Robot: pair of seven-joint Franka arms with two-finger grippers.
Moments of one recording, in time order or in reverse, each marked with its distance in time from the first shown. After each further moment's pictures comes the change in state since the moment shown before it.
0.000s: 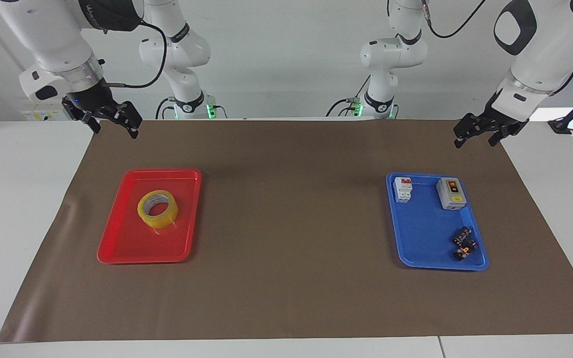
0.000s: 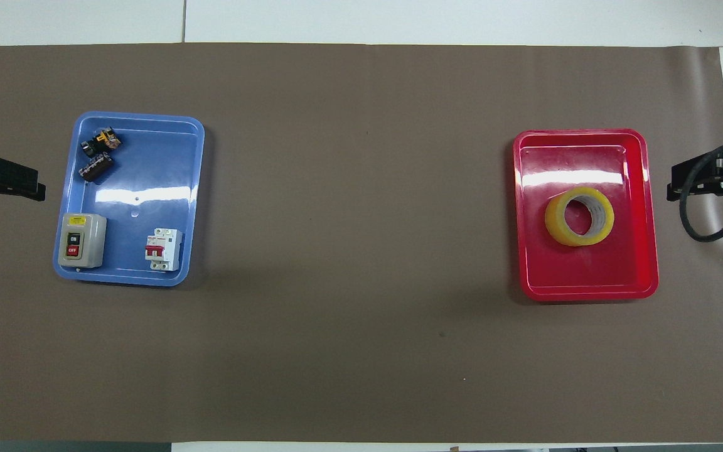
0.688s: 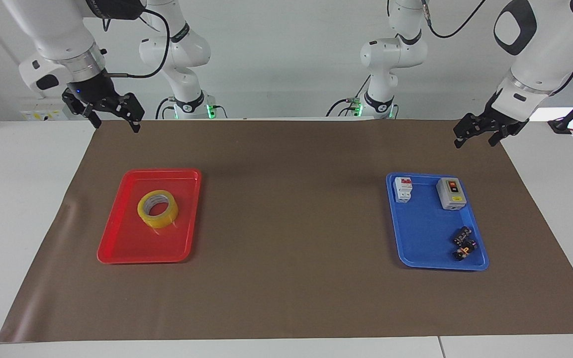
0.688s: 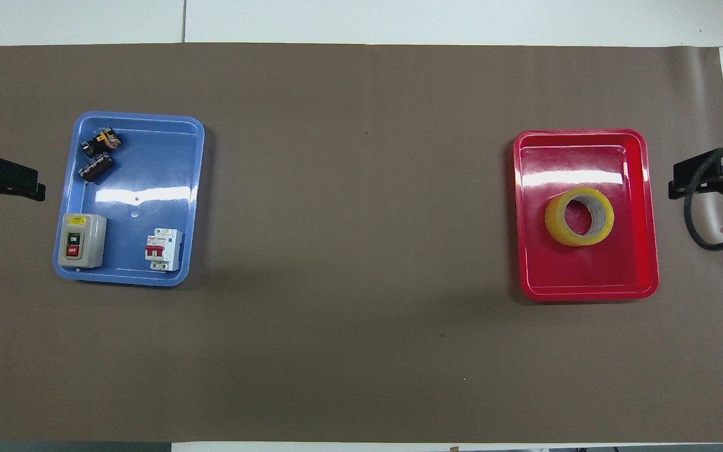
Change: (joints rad) left arm 0.000 0.000 0.000 0.000 0.000 0.000 0.000; right arm 0.002 -0.001 0.015 0.044 0.000 -0.032 -0.035
